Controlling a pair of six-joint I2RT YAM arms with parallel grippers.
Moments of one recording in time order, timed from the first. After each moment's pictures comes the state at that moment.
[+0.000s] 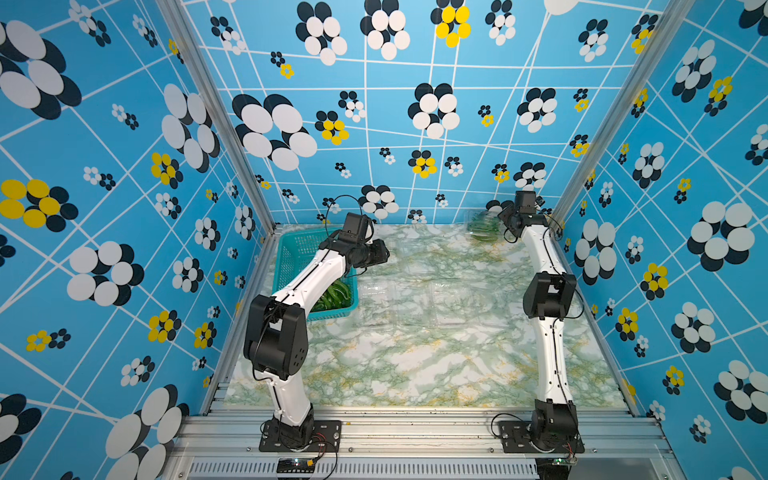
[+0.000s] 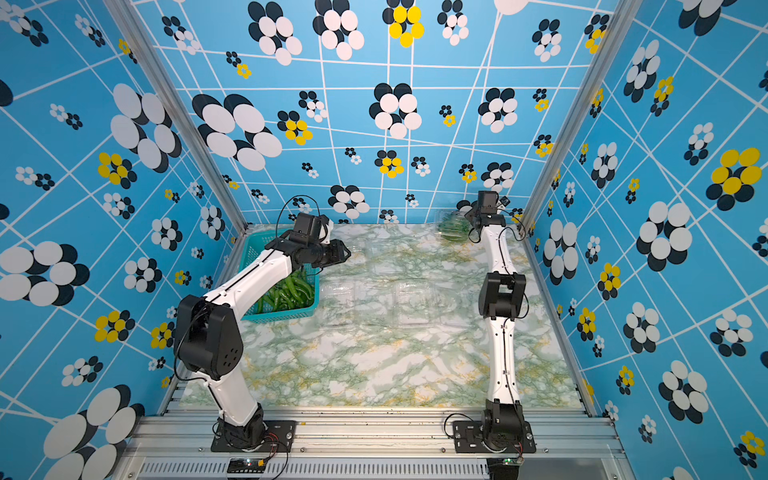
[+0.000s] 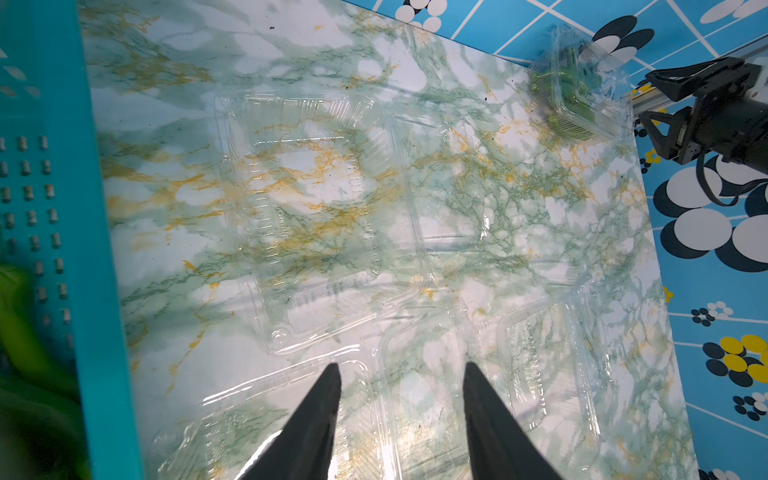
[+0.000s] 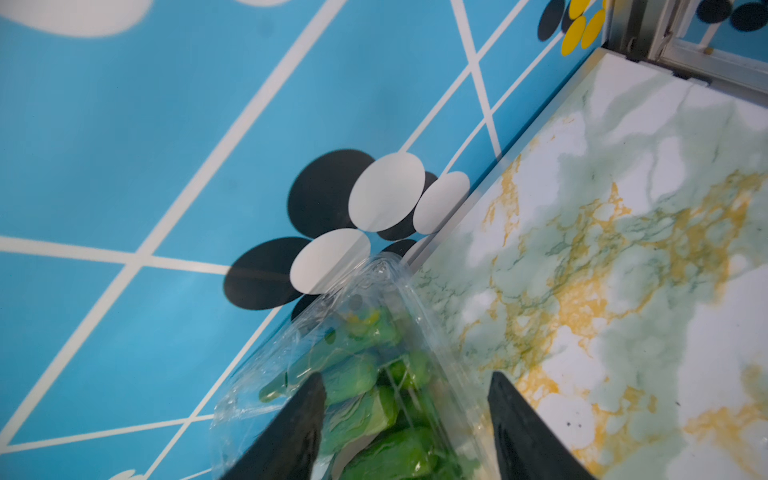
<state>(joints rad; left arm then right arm) -0.33 1.82 1.53 -0.51 0.25 -0.48 -0.07 2.76 2.74 -0.66 0.12 0.79</state>
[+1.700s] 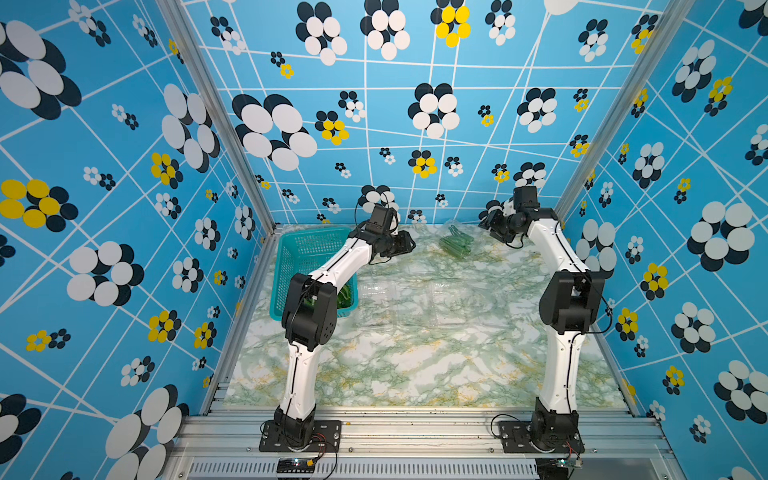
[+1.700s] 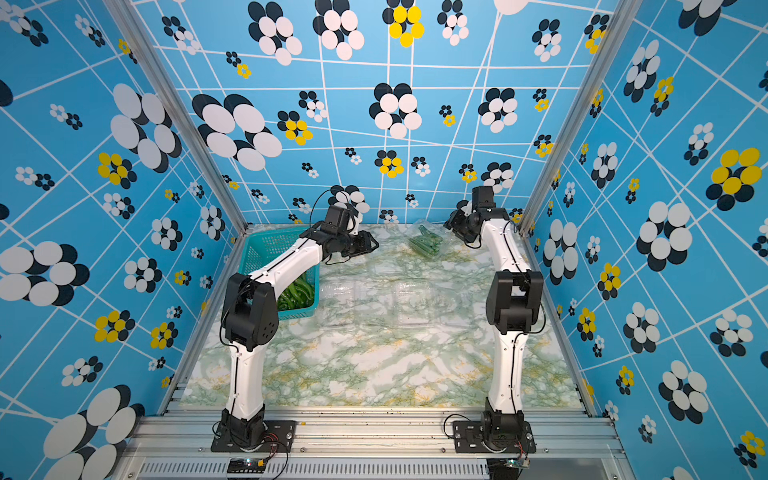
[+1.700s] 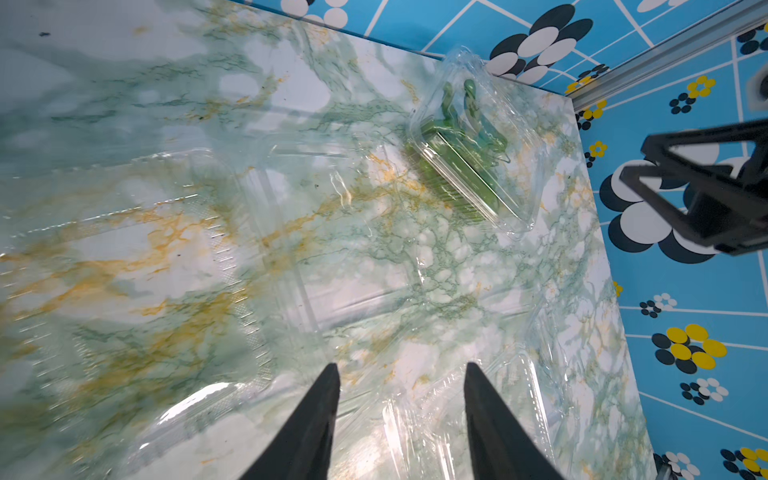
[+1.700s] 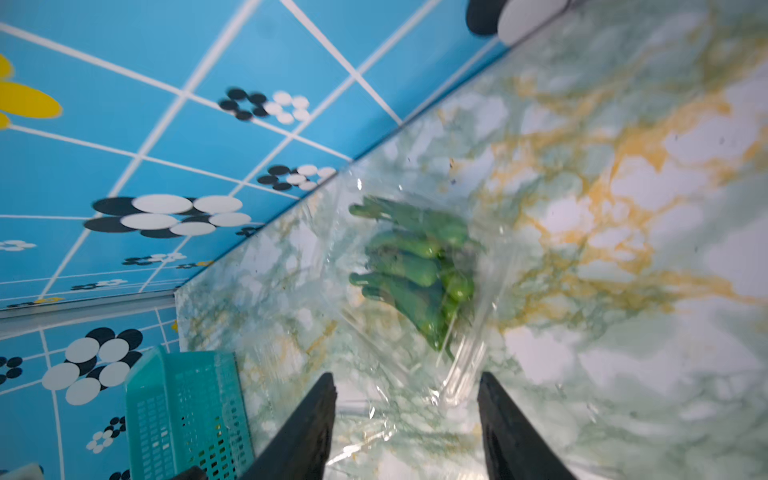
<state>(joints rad) -0.42 2.16 1.89 -0.47 0.35 -0.52 0.00 2.32 2.30 -0.78 -0.31 0.53</state>
